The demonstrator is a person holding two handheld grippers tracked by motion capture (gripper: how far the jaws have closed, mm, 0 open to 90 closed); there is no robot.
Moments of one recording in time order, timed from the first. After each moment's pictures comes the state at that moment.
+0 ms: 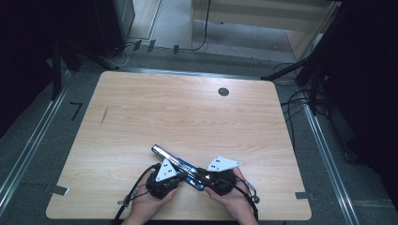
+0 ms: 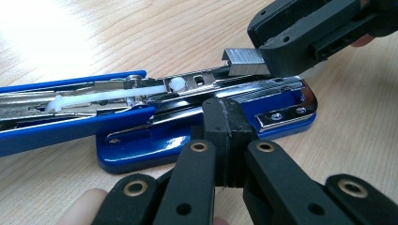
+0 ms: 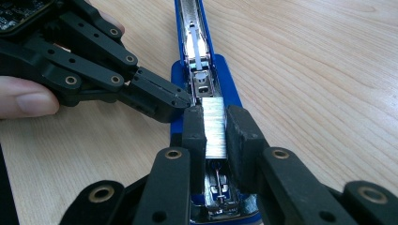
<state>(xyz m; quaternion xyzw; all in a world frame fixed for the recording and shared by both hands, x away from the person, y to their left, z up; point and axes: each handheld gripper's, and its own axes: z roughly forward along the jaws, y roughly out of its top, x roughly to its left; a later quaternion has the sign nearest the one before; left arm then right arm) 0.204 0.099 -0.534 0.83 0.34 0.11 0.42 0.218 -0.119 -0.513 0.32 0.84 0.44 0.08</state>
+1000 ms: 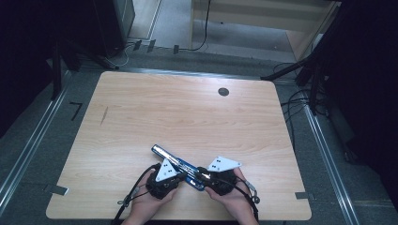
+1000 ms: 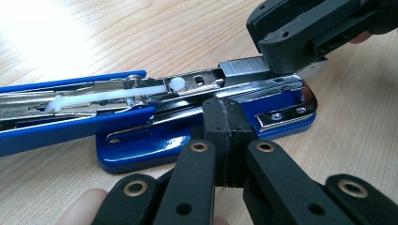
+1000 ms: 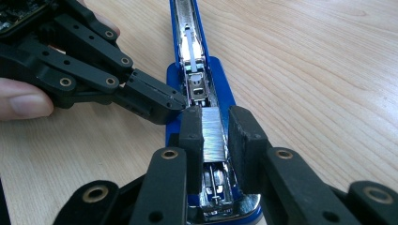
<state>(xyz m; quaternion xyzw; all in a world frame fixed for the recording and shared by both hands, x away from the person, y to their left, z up) 0.204 0.099 -0.534 0.83 0.34 0.11 0.42 0.218 -0.120 -0.513 0.32 0.83 0.44 0.09</state>
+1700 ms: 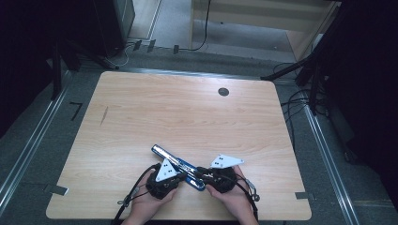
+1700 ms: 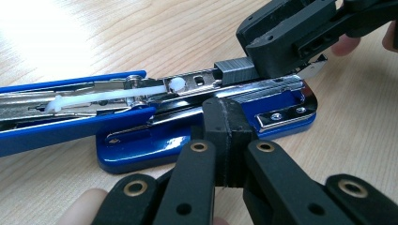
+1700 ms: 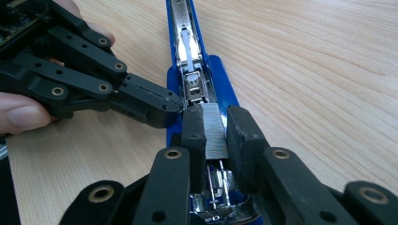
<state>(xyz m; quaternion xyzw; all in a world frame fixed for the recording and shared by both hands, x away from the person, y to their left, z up) 0.204 0.099 -0.534 0.83 0.34 0.11 0.42 0.227 -0.125 -0.522 0.34 0.82 0.46 0.05</state>
